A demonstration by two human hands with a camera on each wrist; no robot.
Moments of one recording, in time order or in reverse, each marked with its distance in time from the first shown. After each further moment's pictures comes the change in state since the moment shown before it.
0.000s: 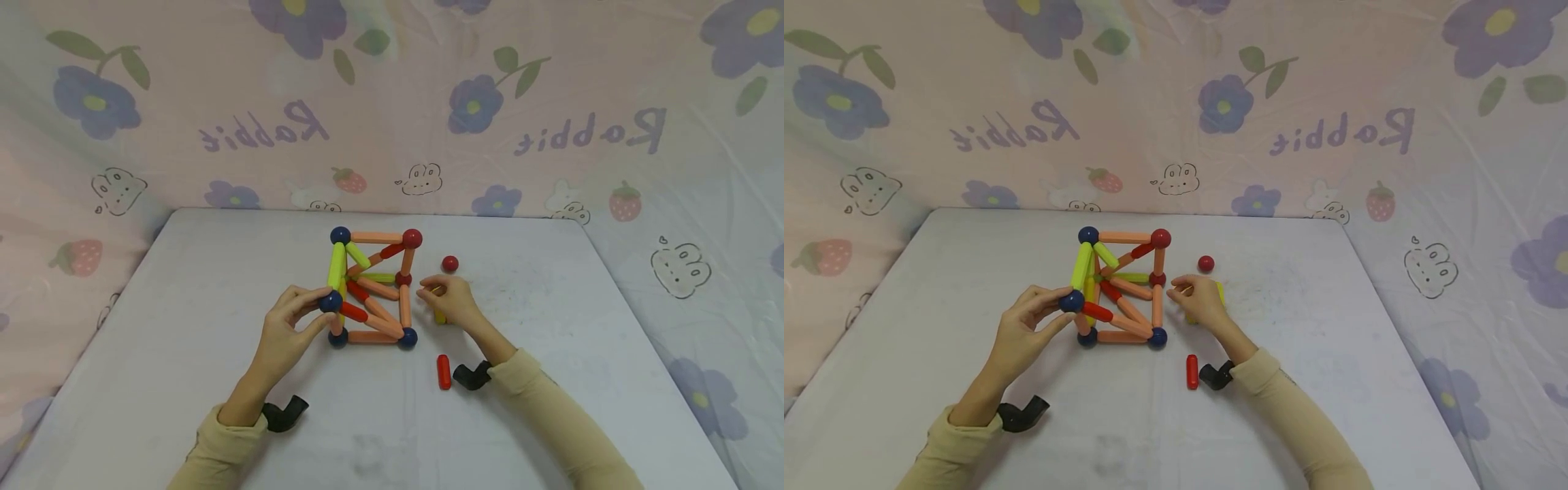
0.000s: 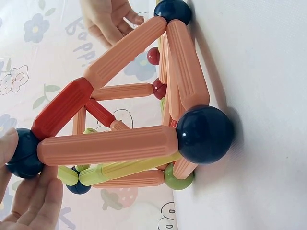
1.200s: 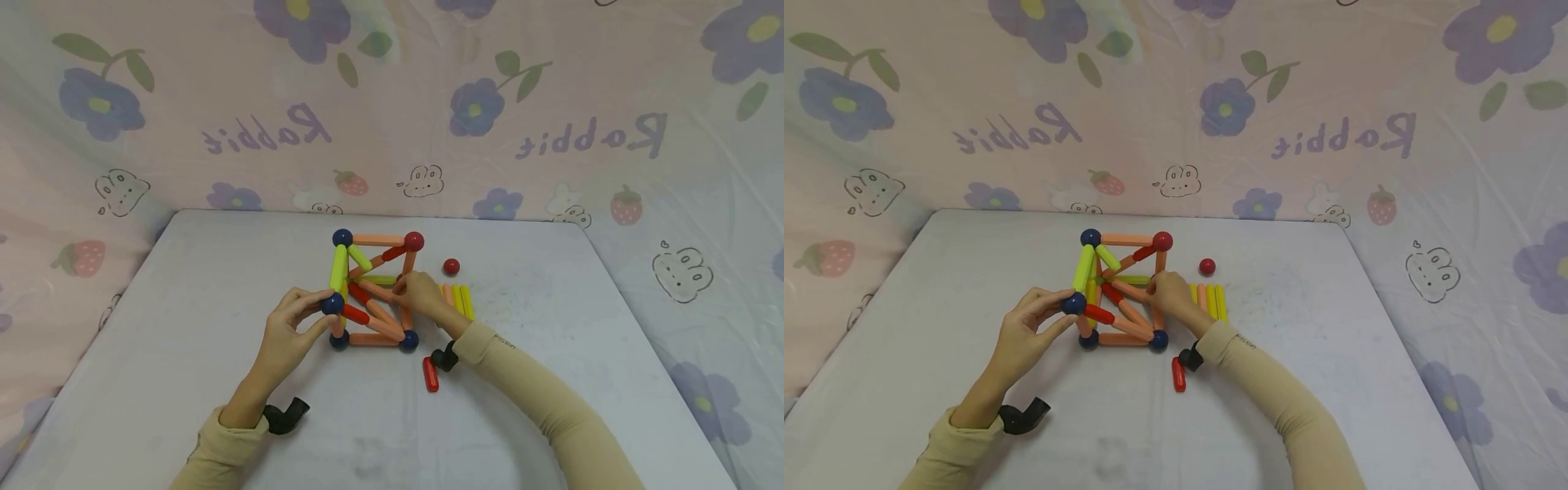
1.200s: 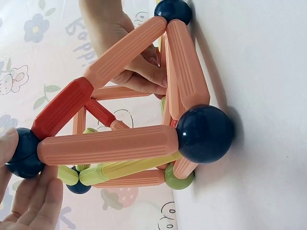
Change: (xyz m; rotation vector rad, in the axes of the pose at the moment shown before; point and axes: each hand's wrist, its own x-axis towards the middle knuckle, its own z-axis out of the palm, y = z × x) left_hand -0.001 0.001 0.001 0.011 0.007 0.010; right_hand 0.043 -0.033 0.037 -0.312 -0.205 0.076
